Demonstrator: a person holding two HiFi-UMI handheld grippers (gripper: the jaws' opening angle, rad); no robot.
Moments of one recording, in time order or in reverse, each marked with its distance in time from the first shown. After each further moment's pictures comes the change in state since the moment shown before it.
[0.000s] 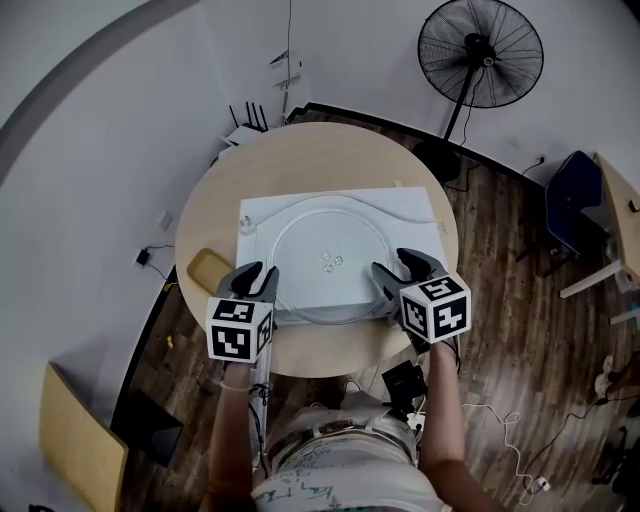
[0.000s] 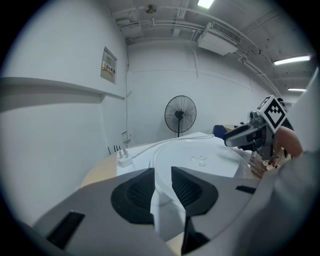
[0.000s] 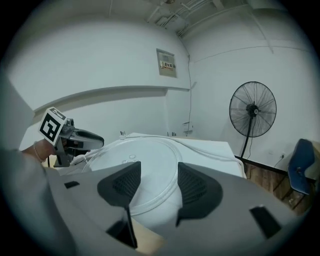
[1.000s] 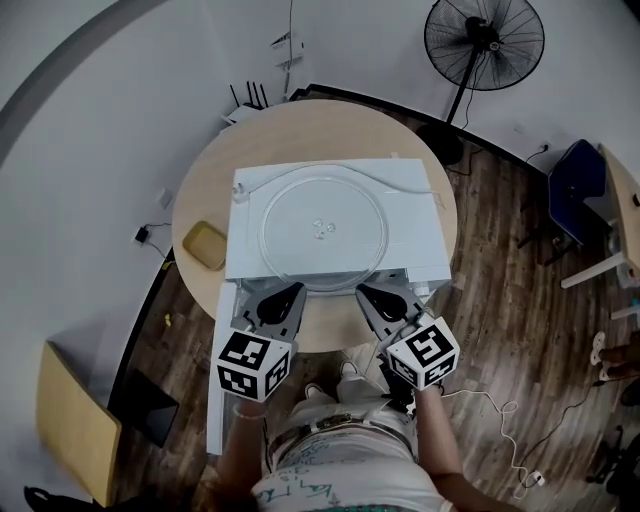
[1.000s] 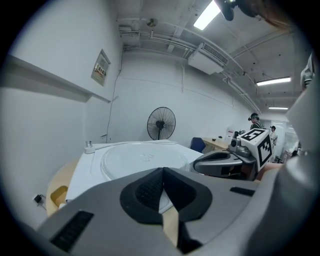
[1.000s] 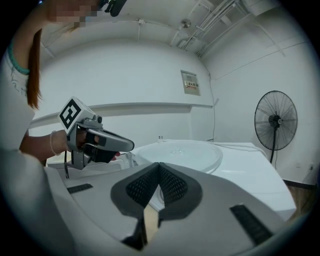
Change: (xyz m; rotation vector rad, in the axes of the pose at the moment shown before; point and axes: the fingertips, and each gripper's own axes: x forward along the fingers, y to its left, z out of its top) left arm -0.055 -0.116 -0.021 -0.054 -0.128 -0.223; right arm -0.056 0.093 -0.053 -0.137 -0.253 0.237
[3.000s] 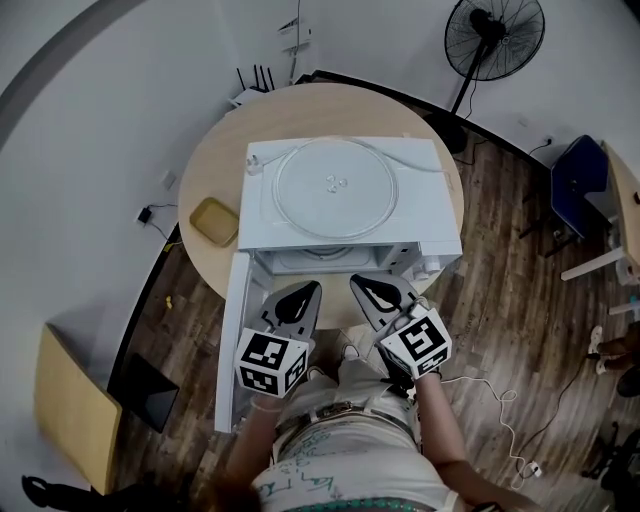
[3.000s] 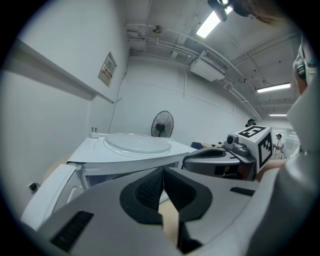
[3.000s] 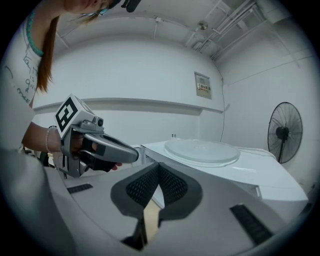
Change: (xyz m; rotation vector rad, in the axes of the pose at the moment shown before) left arm -0.022 -0.017 -0.047 -0.050 -0.067 0.000; right arm 0.008 0.050 -0.013 -0.136 -0.013 0.052
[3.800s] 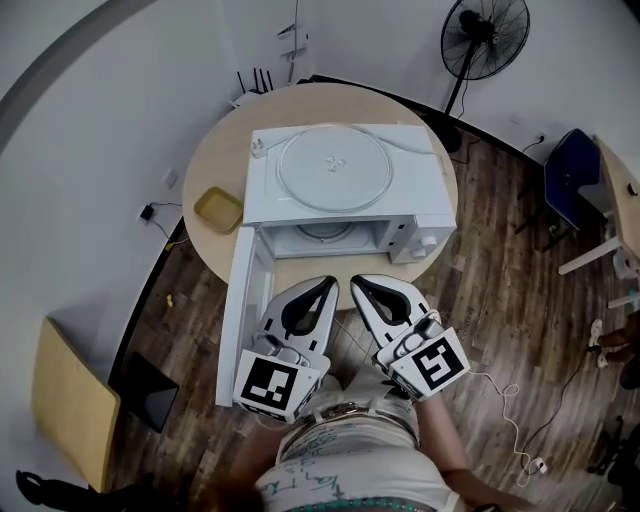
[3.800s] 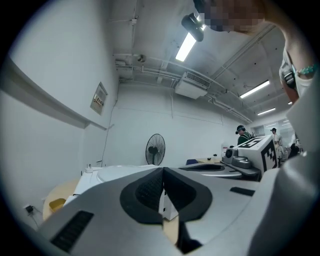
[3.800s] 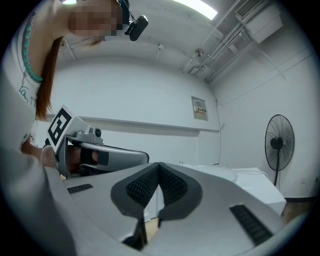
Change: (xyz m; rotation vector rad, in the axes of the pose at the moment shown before) left arm -0.080 -0.078 0.065 0.133 -0.266 -0.037; right arm -0.068 0.067 0.082 0.005 -0.249 -0.061
